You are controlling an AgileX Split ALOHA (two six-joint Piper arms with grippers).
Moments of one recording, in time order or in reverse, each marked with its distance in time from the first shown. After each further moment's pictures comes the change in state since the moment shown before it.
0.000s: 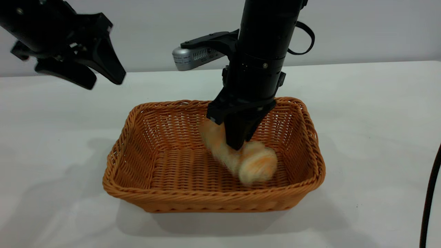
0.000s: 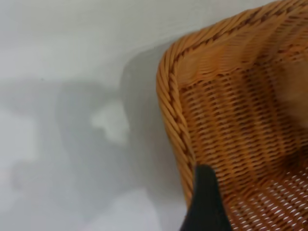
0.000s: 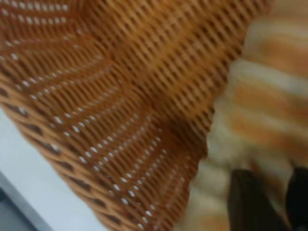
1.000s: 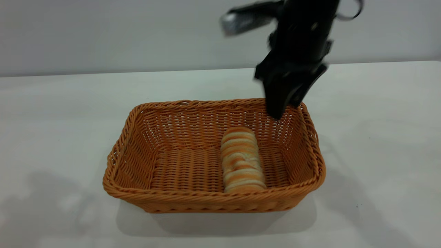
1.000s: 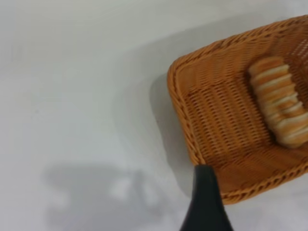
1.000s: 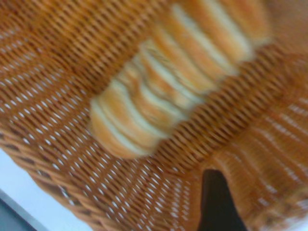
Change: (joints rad) left arm 0.117 -0.492 0.019 0.137 0.271 -0.053; right arm -0.146 -0.094 0.000 -0.058 0.115 0.006
